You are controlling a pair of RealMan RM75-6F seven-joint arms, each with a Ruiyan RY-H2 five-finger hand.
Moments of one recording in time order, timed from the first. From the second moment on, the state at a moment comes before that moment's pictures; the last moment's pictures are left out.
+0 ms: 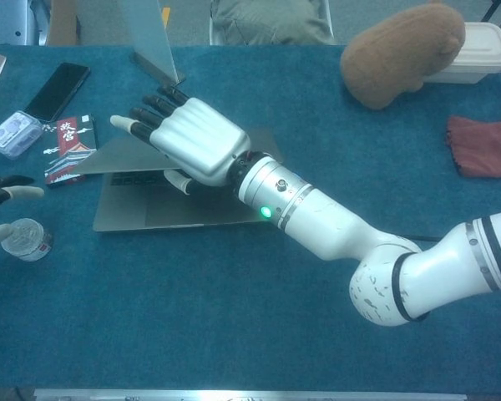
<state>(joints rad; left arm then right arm) -0.27 -1.05 0.16 -1.64 1.68 1.08 -0.02 0.91 -1.97 0.23 -1.35 -1.39 0.98 -0.73</state>
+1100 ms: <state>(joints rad) -0.41 -1.22 0.13 -1.63 1.60 0.90 0.12 0.94 -1.95 0.25 -1.36 -1.35 1.01 -0.75</state>
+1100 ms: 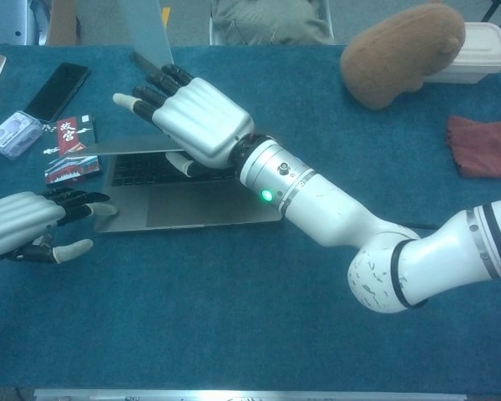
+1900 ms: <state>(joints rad) -0.43 -1.25 0.16 -1.62 1.55 0.88 0.16 0.96 -1.93 0.30 -1.27 -1.31 1.02 -0.70</state>
